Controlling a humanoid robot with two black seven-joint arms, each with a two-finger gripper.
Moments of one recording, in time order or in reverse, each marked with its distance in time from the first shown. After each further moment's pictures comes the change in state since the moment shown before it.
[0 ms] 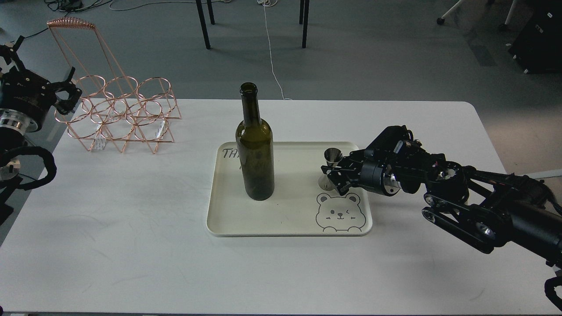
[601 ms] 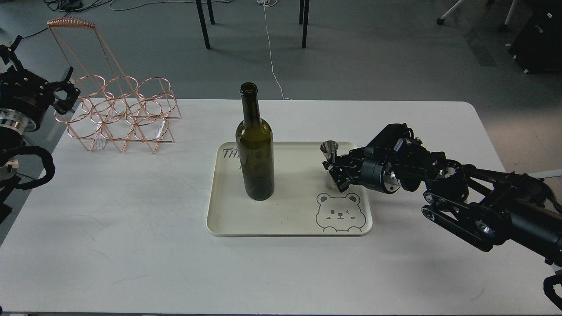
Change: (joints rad) left arm -0.002 0.003 0.000 0.005 0.001 0.000 0.000; right arm 0.006 0.001 0.000 -0.001 0.000 -0.010 -0.001
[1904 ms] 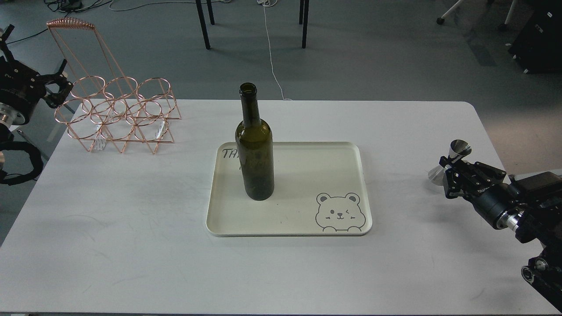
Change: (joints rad) left arm -0.012 0.059 0.017 -0.052 0.006 0.000 0.017; right arm -0.621 -0.263 0.517 0.040 0.017 -0.473 -0.007
